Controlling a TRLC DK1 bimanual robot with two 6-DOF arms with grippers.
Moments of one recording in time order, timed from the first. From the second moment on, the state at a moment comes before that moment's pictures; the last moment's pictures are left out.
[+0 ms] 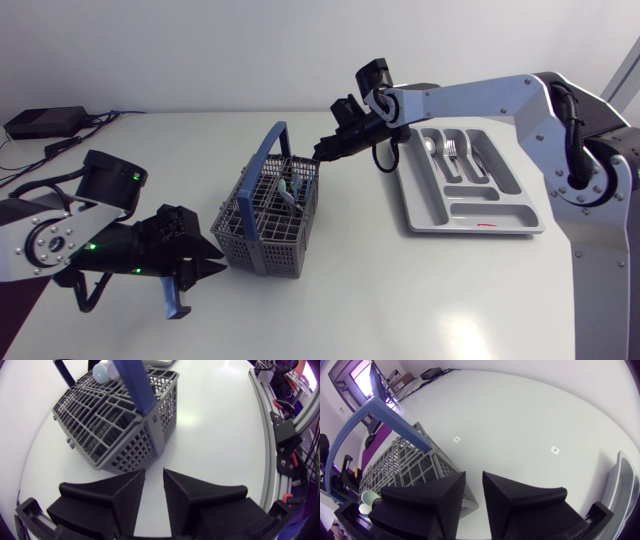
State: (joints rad) left arm -0.24 1.28 0.60 -0.38 0.43 0.88; right arm 0.37 2.29 1.79 -0.39 -0.51 -0.11
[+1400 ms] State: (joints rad) left arm -0.04 1.80 1.02 -0.09 0.47 0.84; right arm 0.41 1.78 1.06 -0.30 -0.58 -0.13
